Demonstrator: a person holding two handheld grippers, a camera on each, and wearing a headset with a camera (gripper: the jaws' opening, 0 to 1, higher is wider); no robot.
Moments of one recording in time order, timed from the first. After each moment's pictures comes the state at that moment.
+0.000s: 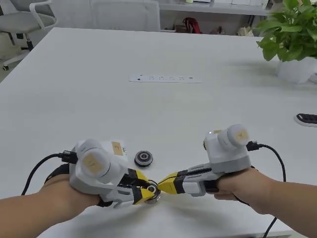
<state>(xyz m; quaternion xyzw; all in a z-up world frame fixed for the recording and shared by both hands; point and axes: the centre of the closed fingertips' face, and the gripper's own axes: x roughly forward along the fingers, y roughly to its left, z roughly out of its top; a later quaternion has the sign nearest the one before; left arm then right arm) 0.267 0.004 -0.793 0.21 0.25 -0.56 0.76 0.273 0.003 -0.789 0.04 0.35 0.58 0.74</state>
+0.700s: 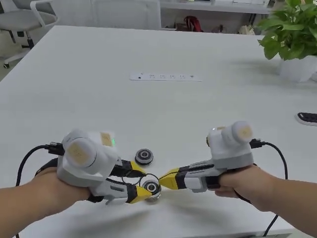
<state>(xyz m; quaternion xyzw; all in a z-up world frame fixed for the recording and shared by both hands) 0.264 0.013 -0.774 0.19 0.24 -0.57 0.77 0.277 0.003 -0.782 0.06 0.34 0.58 0.74</state>
